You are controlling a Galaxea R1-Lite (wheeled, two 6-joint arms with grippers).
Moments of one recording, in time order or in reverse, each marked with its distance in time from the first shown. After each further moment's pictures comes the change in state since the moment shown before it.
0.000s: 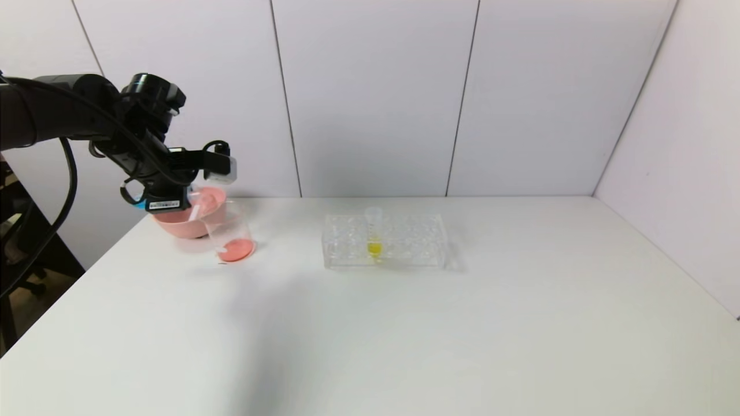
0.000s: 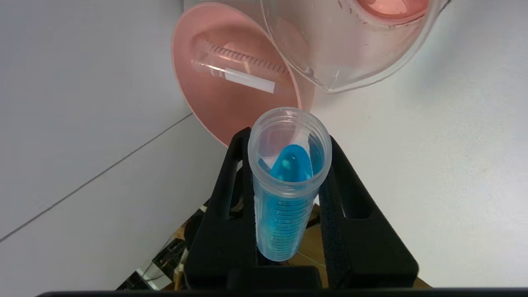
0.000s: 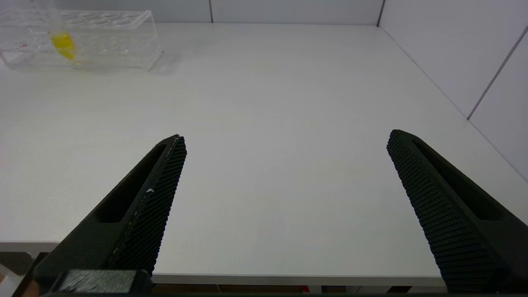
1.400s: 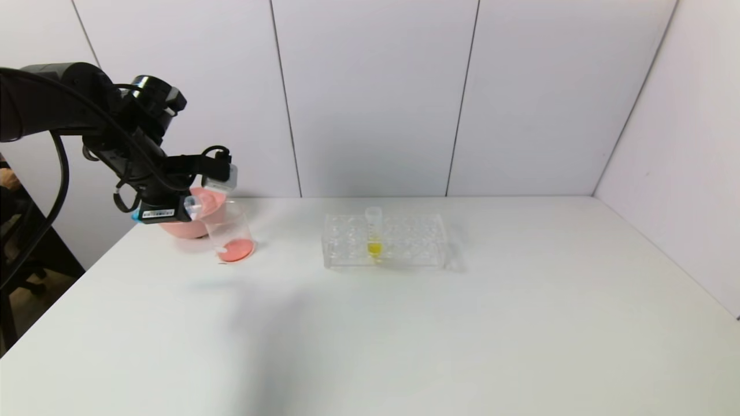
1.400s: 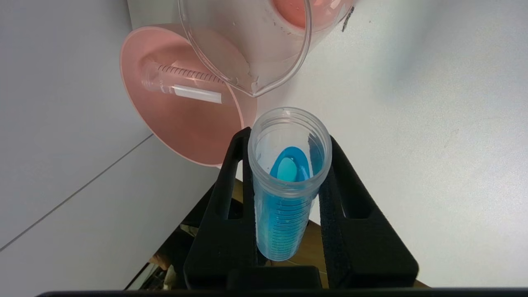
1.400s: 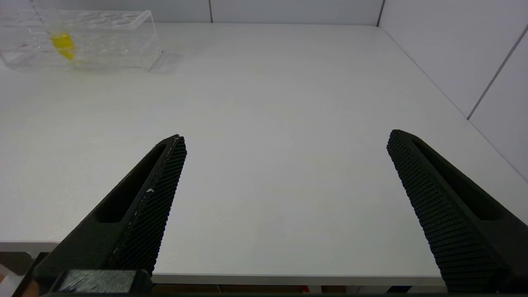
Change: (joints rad) left arm -0.020 -0.034 0.000 0.151 -0.059 0.002; right arm 0.000 0.000 0.000 0.000 0.000 0.000
